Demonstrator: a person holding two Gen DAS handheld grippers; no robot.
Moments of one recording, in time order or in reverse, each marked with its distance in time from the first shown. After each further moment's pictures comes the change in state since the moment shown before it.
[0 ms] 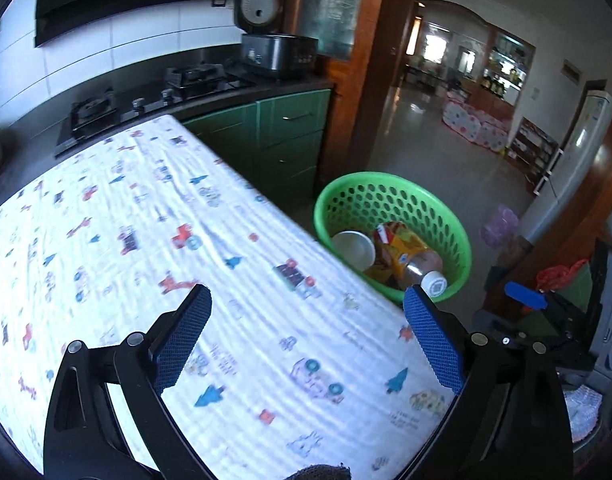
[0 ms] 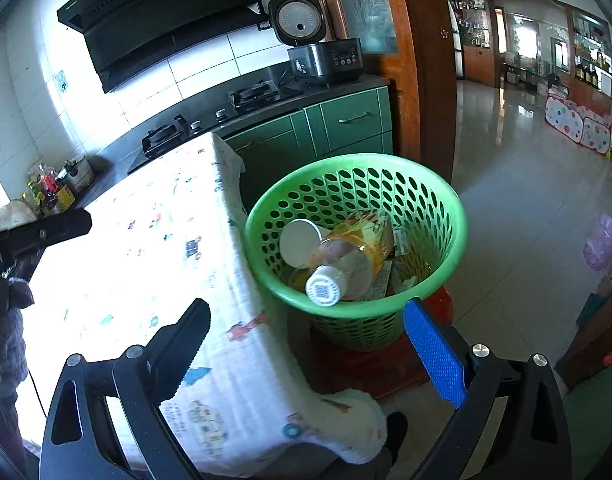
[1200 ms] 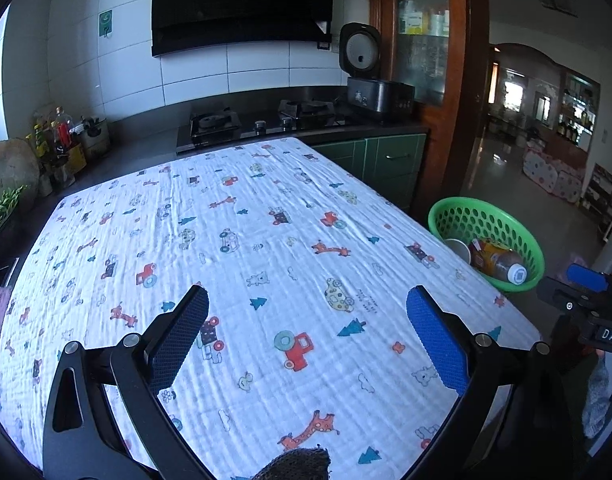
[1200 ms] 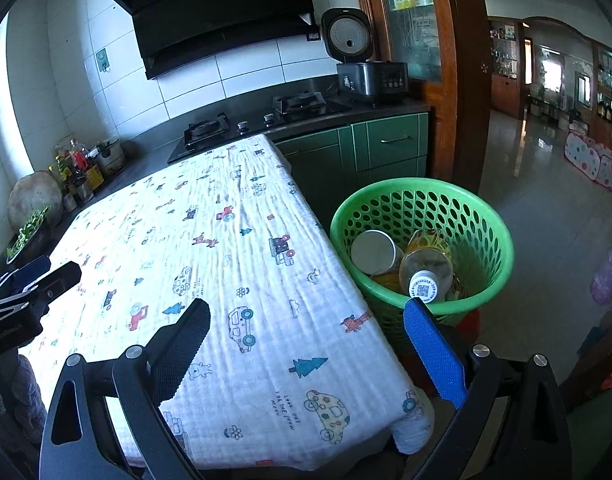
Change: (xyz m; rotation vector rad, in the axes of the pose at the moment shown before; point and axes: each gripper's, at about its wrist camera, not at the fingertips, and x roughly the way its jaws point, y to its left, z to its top) left arm -0.091 0.059 -0.082 -0.111 -0.188 0.309; right arm -0.025 0.091 -0.011 -0.126 -0.050 0.033
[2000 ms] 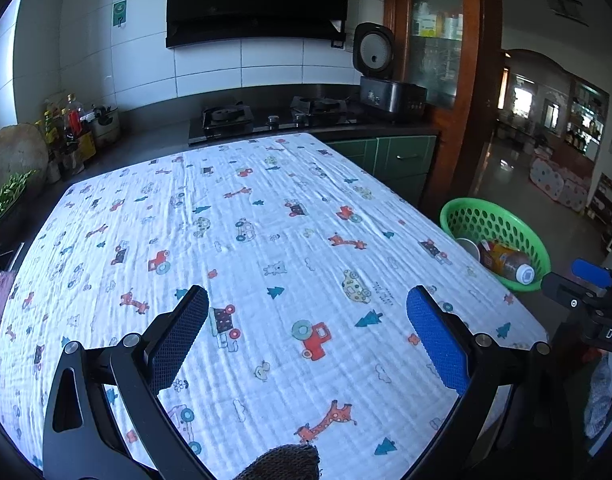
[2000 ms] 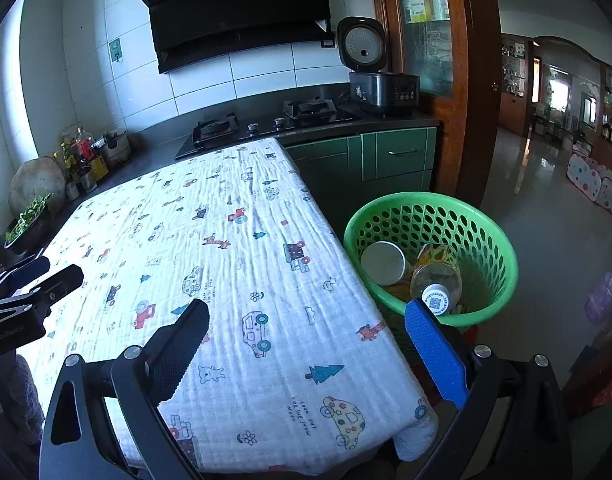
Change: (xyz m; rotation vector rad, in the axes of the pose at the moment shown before) left arm -0.004 0.017 -0.009 -0.039 0.005 0.022; right arm 0.001 0.020 0.002 -0.058 -0.015 -0.002
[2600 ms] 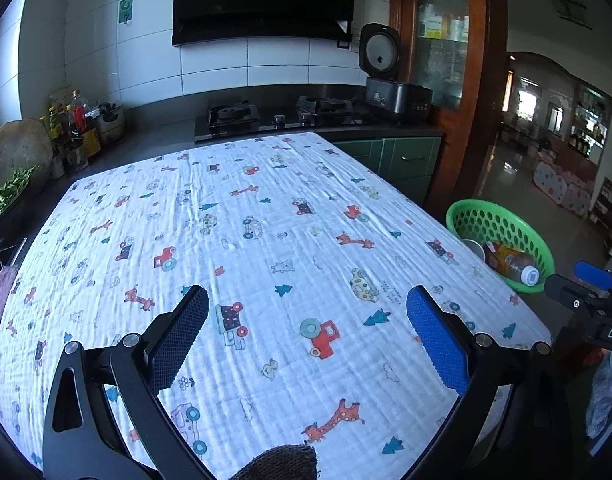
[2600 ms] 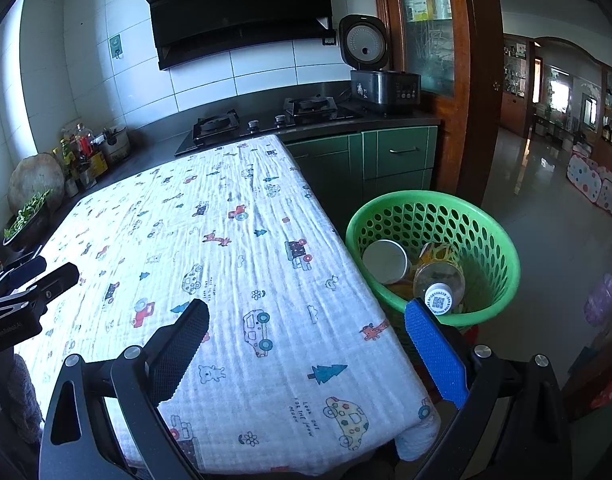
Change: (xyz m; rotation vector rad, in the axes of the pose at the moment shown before) left arm 0.000 0.006 0.000 -0.012 0.001 0.013; right arm 0.005 0.003 -0.001 -0.002 0.006 -0.001
